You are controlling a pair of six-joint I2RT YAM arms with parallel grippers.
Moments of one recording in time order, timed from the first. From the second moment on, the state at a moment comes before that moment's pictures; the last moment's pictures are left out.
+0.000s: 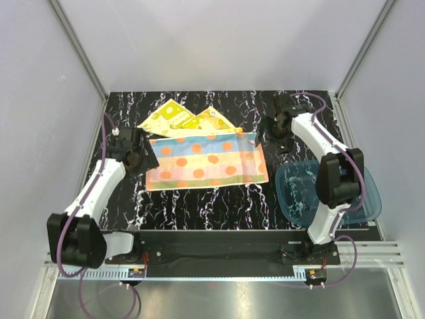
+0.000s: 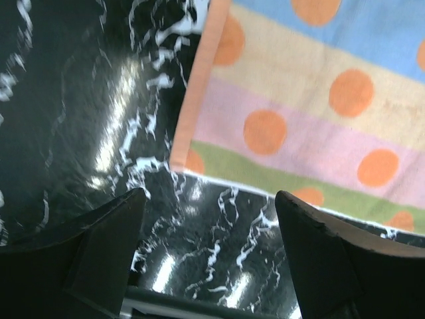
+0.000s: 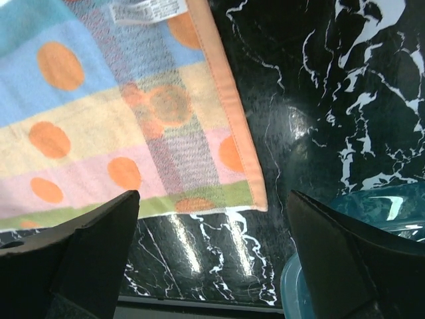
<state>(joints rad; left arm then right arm) -0.12 1.26 0.98 -0.79 -0.15 -0.51 0.25 1.85 1.55 -0.89 -0.03 0.54</state>
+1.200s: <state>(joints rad) -0.12 1.27 0.61 -0.55 -0.22 -0.84 0.25 1.50 1.32 -0.82 -0.20 0.43</state>
